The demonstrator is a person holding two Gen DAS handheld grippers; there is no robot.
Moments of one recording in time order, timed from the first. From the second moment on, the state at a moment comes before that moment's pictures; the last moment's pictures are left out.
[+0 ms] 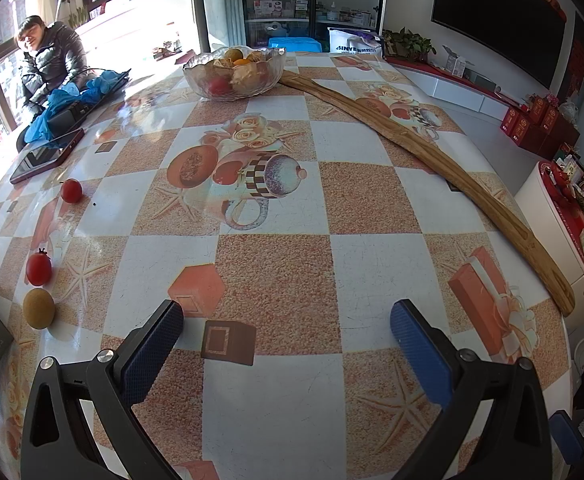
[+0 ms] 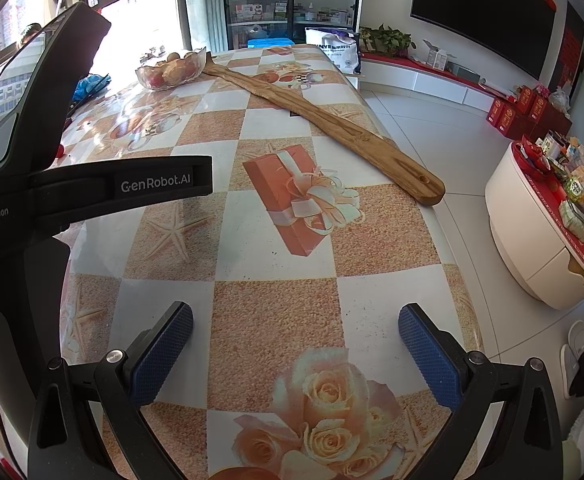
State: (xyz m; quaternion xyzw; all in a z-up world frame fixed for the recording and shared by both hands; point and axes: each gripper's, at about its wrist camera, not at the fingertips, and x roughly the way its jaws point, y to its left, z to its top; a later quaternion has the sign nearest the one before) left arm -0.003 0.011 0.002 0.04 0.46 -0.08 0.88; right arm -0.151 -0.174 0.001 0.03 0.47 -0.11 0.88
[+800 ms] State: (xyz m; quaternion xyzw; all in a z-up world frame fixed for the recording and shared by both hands) left arm -0.002 0.009 0.002 0.04 0.46 -0.08 0.88; right arm -0.151 -0.172 0.001 0.03 0.47 -0.12 0.87
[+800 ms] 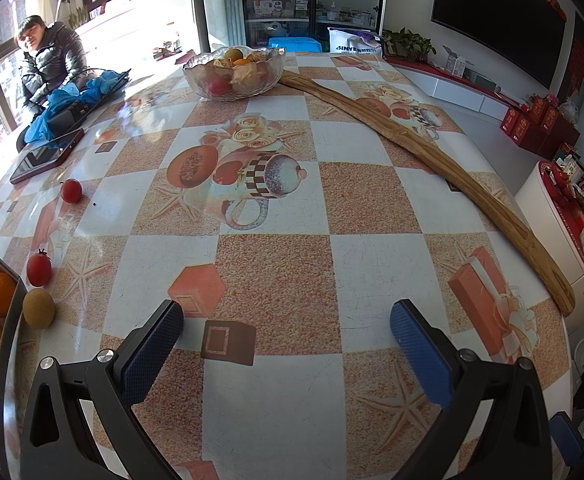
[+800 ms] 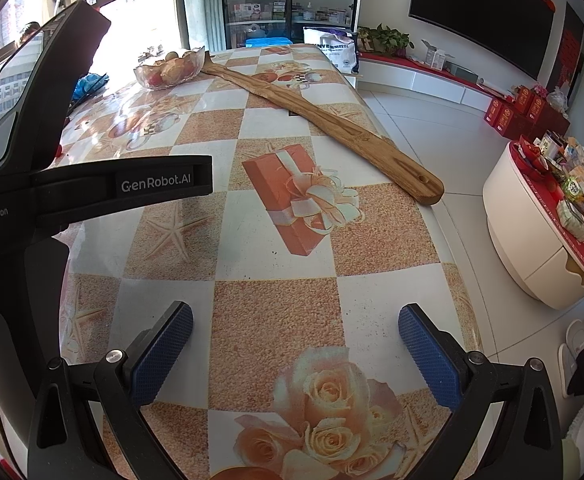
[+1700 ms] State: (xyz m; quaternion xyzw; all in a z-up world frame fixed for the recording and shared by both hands) left arm -0.001 0.004 0.000 0.04 0.46 -0.08 0.88; right arm -0.147 -0.157 -0.001 0.04 0.47 -0.13 0.87
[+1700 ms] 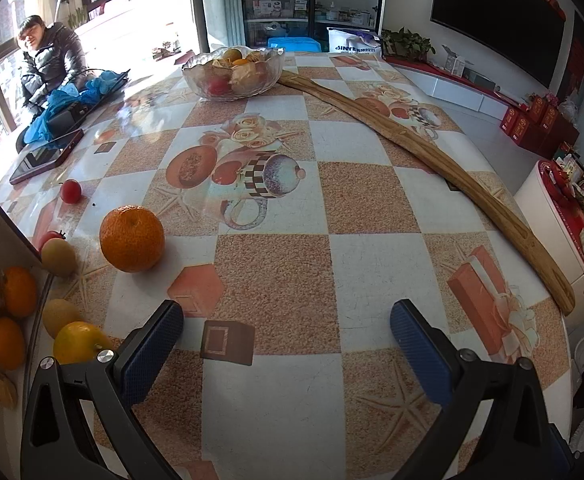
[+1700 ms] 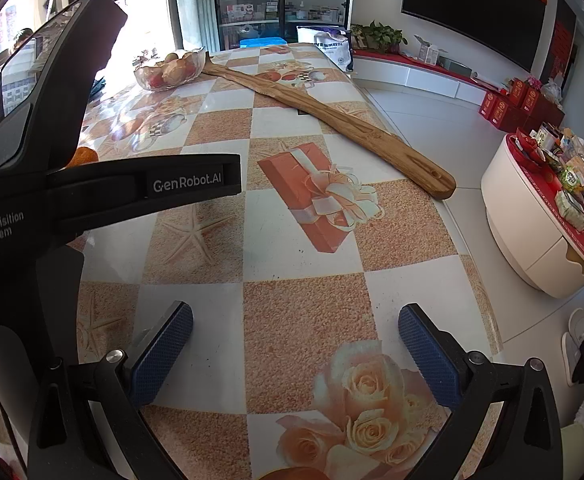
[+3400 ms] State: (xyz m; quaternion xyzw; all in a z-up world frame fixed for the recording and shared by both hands) left arm -0.001 0.004 0.000 0.04 0.46 -0.08 0.88; right arm -0.149 -0.158 -0.001 0.04 0.47 -0.13 0.87
